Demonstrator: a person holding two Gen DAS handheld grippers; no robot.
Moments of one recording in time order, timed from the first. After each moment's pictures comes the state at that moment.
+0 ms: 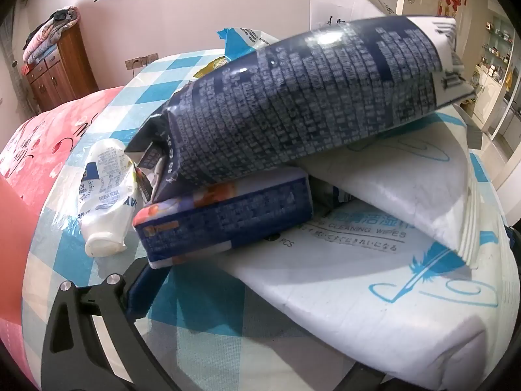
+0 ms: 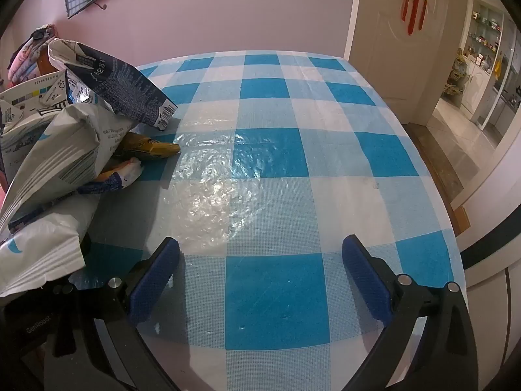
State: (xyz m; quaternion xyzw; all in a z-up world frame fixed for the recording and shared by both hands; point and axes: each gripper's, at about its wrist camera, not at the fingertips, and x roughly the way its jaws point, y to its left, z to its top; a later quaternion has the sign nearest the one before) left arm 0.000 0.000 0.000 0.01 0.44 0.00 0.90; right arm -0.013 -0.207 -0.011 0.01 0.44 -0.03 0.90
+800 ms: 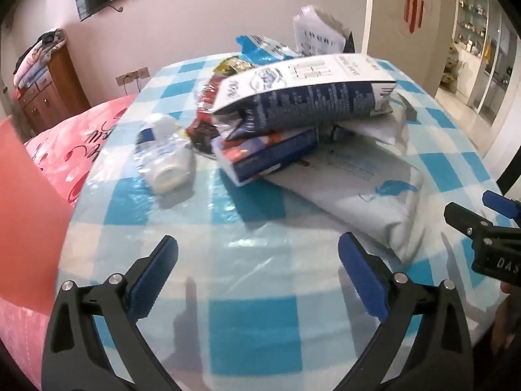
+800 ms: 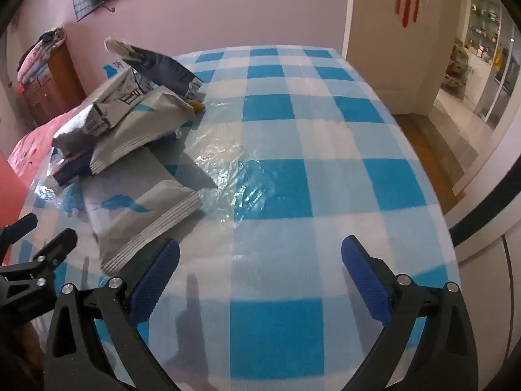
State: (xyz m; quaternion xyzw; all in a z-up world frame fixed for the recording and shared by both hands) left arm -0.076 0.016 0.025 0.04 0.43 -0.03 0.90; right arm -0.113 -0.203 0.002 0.04 0.44 -0.02 0.90
